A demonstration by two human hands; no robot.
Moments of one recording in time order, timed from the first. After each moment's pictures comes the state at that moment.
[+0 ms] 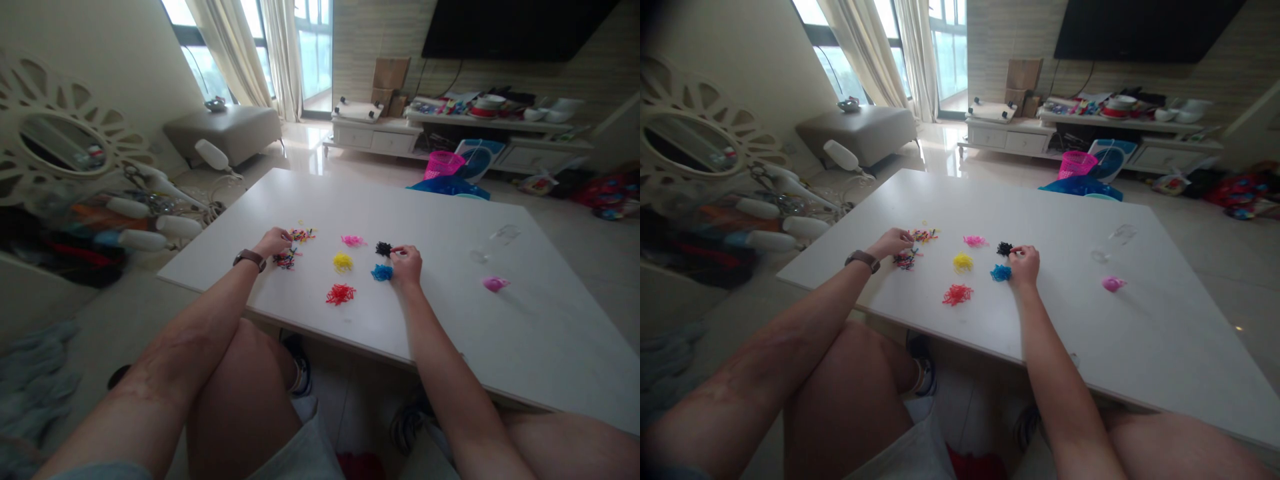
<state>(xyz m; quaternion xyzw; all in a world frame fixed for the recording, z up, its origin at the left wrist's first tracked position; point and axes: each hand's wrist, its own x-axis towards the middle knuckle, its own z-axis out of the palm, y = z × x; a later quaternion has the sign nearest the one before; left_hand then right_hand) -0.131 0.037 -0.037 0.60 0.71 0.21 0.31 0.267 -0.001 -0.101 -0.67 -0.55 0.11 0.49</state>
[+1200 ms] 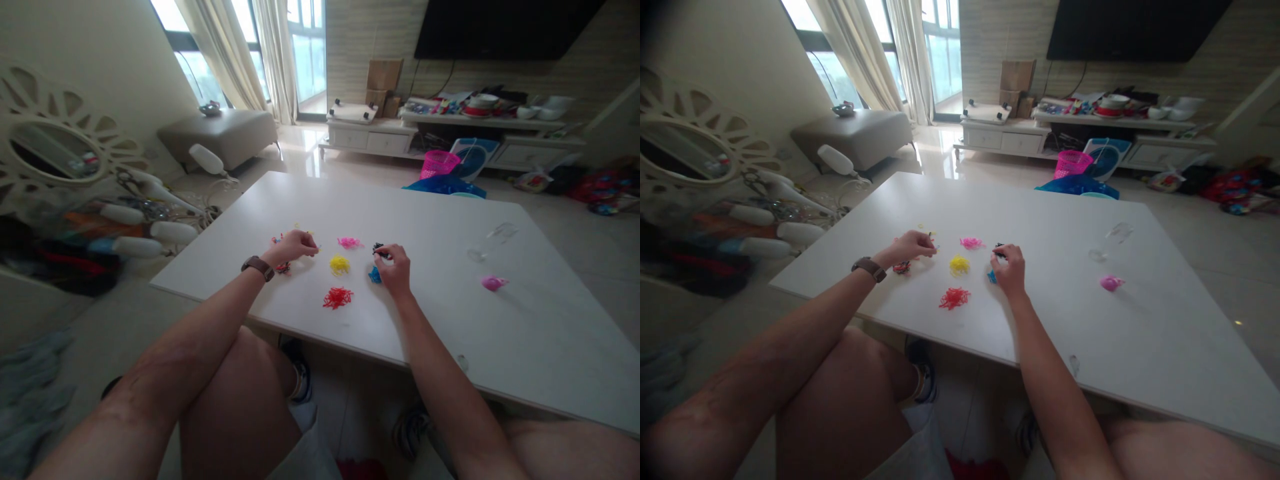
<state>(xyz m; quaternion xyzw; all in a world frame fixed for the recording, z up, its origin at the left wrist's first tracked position) -0.074 0.019 -0.016 0.68 0.53 0.25 0.44 0.232 -0.029 -0.074 -0.53 -0.67 0.07 0.51</state>
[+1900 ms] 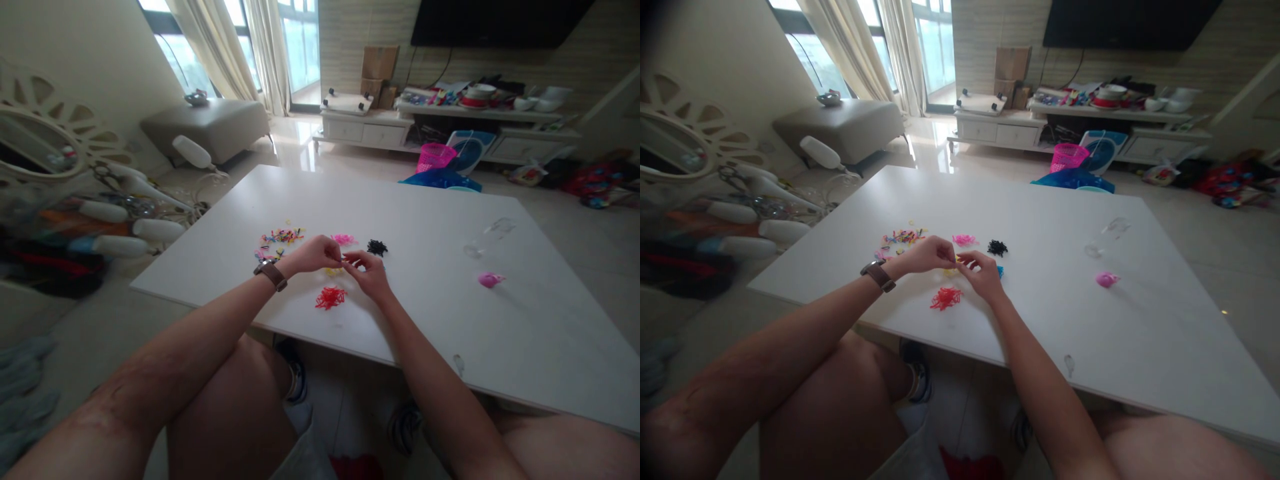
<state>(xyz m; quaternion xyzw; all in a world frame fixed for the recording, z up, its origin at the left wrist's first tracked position) -0.006 -0.001 -0.010 0.79 0.36 0.23 0.44 0.190 -0.049 -0.065 -0.41 -0.68 0.32 0.52</state>
